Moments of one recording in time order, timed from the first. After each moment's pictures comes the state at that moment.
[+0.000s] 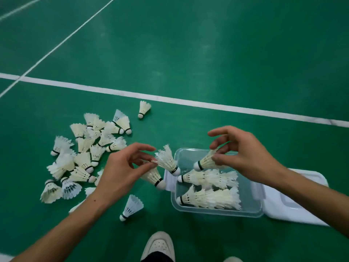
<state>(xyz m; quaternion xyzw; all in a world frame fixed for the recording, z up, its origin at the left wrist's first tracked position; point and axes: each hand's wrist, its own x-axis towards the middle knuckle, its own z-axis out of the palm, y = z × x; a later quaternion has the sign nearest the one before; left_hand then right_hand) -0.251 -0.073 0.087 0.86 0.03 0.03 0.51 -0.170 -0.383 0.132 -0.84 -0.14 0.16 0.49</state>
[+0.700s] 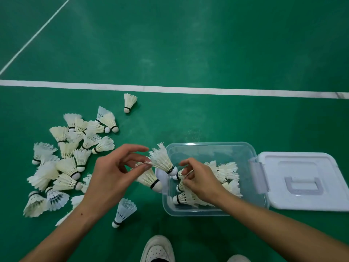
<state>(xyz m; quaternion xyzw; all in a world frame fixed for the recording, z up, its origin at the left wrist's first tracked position) -0.232 -0.092 0.069 0.87 0.00 0.03 0.48 -0.193 -0.339 -0.043 -0.87 -0.09 0.23 0.43</state>
